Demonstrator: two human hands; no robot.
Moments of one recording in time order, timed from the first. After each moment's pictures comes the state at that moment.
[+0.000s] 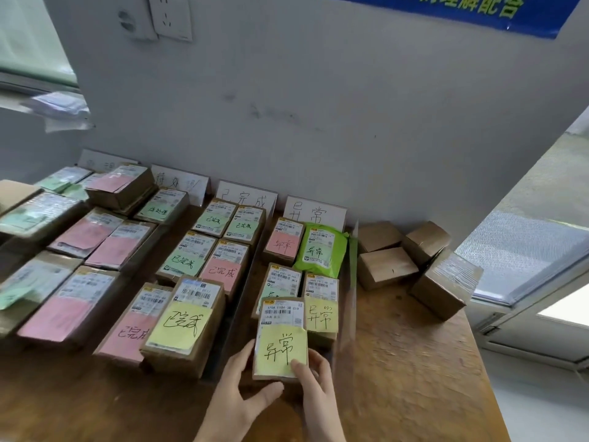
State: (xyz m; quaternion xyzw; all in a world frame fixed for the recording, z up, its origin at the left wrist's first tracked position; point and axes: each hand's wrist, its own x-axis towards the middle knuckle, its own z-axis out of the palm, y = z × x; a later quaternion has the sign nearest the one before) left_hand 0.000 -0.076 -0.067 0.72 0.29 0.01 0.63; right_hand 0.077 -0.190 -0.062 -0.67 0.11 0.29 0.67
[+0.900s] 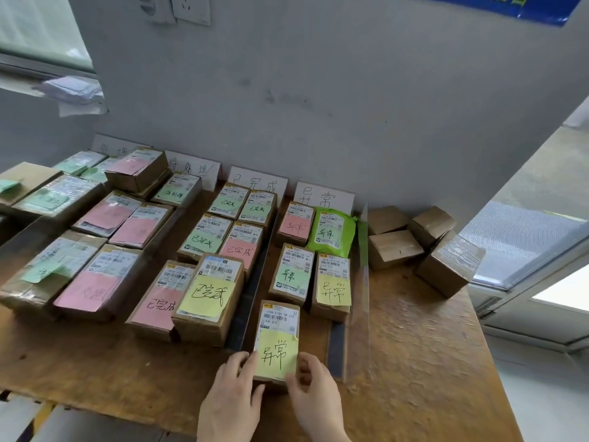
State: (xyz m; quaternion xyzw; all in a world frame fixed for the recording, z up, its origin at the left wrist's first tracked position) left_hand -0.054 -0.074 -0.098 0.93 0.26 0.02 0.24; right_hand 0.033 -0.193 -0.100 -0.91 -0.09 0.21 0.34
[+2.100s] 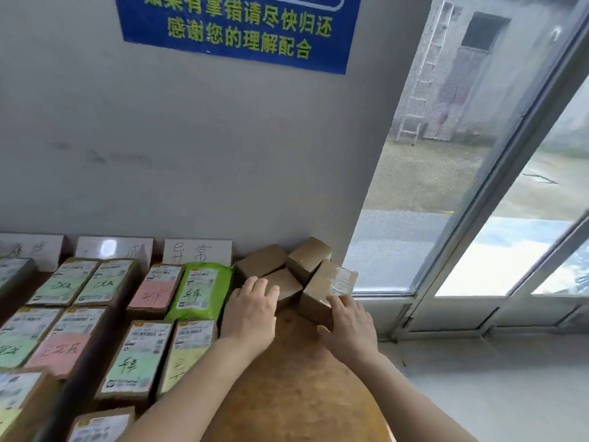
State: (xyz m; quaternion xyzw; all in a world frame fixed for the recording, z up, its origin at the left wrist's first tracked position) left_hand 0.260 -0.217 0.015 0.99 0.02 0.11 0.04; right_hand 0.306 -0.404 0.009 -0.99 -0.13 0.02 0.09
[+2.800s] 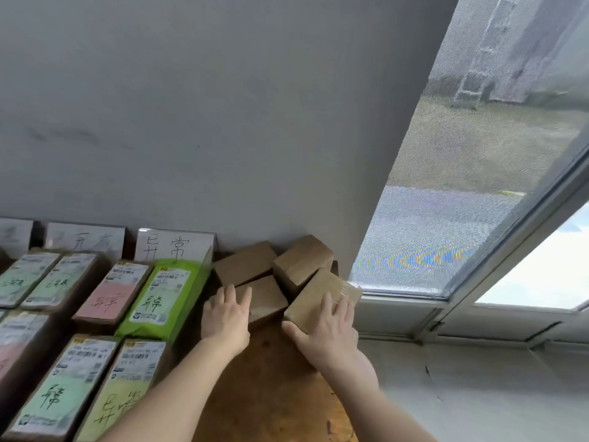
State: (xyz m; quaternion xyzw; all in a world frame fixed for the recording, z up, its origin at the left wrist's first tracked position) left_hand 0.391 -0.225 -0.071 0.97 0.20 -0.12 -0.02; right_hand 0.437 -0.403 -0.068 -0.98 -0.07 0.11 0.16
